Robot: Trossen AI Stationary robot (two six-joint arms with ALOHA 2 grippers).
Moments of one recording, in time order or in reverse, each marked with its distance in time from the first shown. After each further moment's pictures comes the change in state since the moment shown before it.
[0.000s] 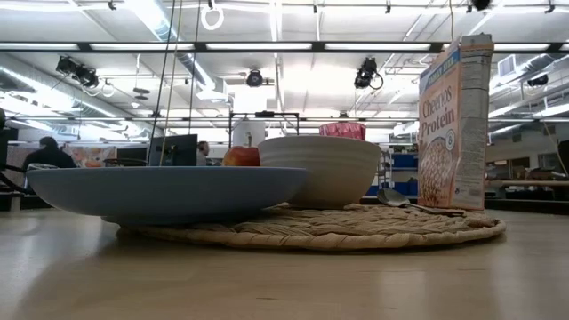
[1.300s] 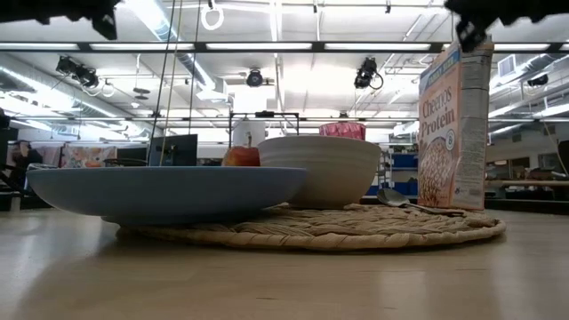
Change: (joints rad) left arm -0.152 -0.650 -0.659 0.070 -0.012 0.183; right arm 0.577 -0.090 -0.461 0.338 0.486 -0.251
